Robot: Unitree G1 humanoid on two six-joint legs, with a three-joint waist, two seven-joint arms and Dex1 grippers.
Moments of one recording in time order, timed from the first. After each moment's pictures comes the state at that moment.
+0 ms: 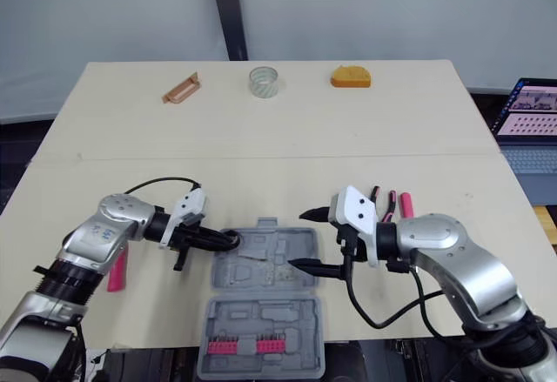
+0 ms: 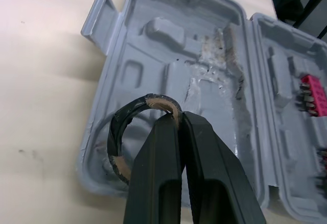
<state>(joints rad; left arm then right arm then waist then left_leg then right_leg) -0.50 0.71 -0.25 0.18 -0.21 0.40 -1.29 -0.27 -0.76 0.10 -0.57 0.56 0.68 0.94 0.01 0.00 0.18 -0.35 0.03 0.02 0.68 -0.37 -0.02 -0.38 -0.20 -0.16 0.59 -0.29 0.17</state>
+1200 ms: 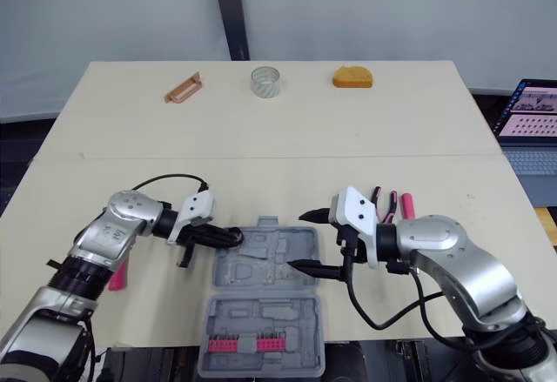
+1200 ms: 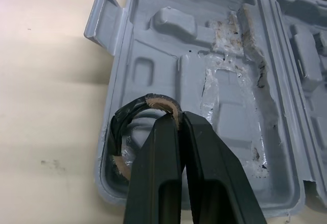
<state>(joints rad) -0.53 0.67 -0.25 0.22 -0.12 0.28 -1.29 -0.27 -0.76 0.10 -0.57 0.57 0.68 0.94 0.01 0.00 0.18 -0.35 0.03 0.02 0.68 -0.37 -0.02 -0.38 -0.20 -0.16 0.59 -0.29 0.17</state>
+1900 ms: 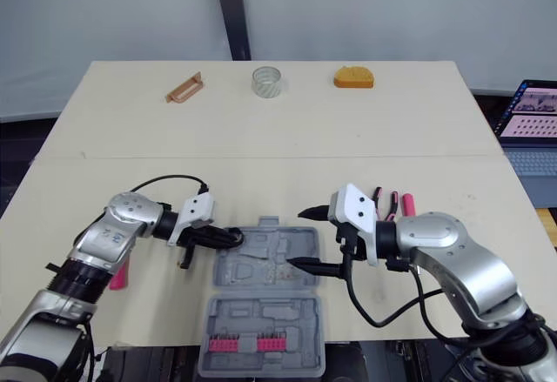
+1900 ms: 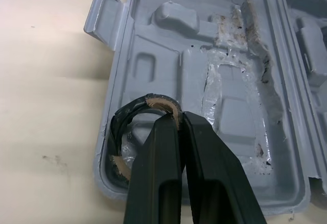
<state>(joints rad) -0.51 0.67 -0.25 0.23 -0.10 0.25 -1.27 -0.29 -0.76 0.10 -0.57 0.58 0.68 0.94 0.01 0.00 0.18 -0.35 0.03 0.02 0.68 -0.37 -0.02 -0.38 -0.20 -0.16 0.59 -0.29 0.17</state>
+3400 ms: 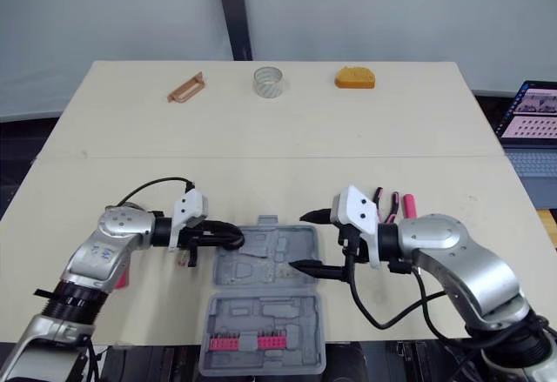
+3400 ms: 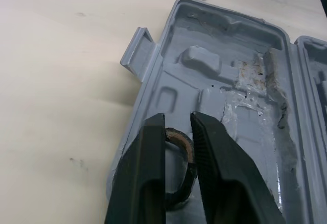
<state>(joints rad) -0.36 0.62 -0.13 0.08 -0.19 0.28 -1.09 -0.29 -0.78 0.10 -0.56 0.60 0.68 0.95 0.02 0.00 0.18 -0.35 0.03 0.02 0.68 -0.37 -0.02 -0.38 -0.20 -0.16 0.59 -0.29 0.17</state>
